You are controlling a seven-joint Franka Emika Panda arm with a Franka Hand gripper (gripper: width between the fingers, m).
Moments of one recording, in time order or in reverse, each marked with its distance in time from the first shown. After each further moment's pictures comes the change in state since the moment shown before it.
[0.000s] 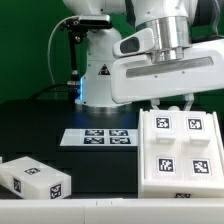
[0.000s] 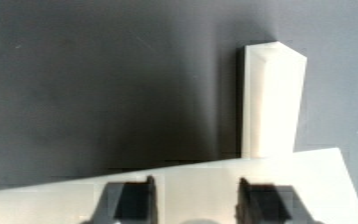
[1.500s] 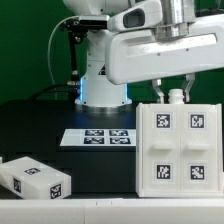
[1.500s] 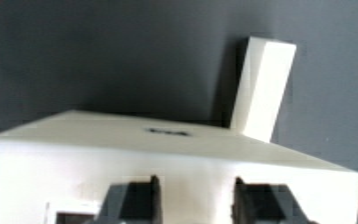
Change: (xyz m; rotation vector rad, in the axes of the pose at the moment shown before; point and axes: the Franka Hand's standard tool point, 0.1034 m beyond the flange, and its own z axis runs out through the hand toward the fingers) arm 0.043 0.001 -0.034 0.008 -0.173 -0.211
